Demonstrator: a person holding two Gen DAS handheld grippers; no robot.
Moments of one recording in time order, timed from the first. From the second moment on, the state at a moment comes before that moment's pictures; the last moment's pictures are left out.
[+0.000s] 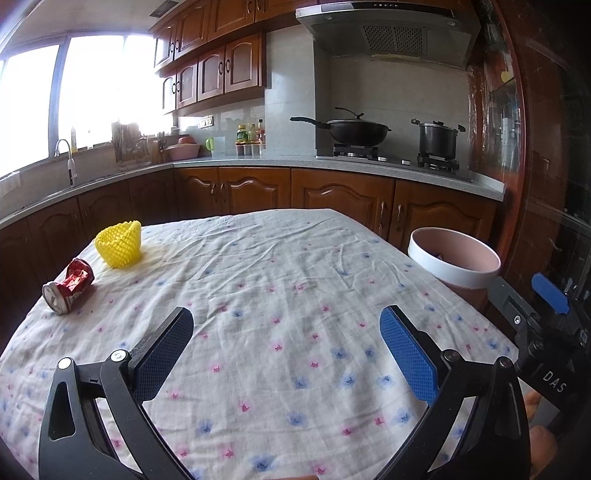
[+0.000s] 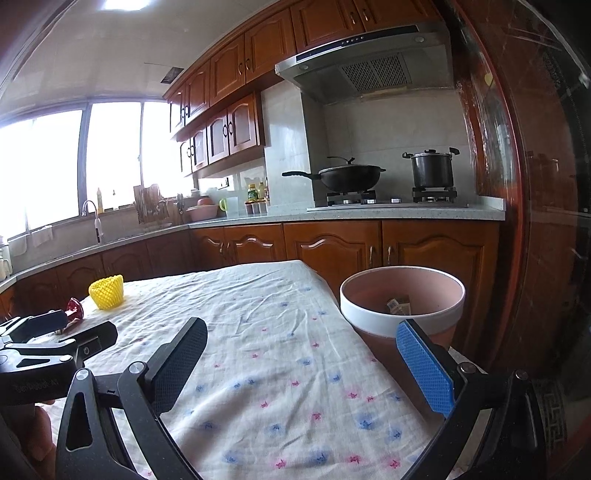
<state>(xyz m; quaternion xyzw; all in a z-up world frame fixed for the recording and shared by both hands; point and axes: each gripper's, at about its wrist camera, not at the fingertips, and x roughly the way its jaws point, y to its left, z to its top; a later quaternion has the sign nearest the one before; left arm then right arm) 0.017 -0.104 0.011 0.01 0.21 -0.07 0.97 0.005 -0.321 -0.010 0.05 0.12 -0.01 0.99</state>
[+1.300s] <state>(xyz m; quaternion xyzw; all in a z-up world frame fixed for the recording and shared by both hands) 0.012 -0.108 0.012 0.02 0.20 -0.07 0.98 0.005 -0.323 -0.006 0.07 0.12 0.00 0.99</state>
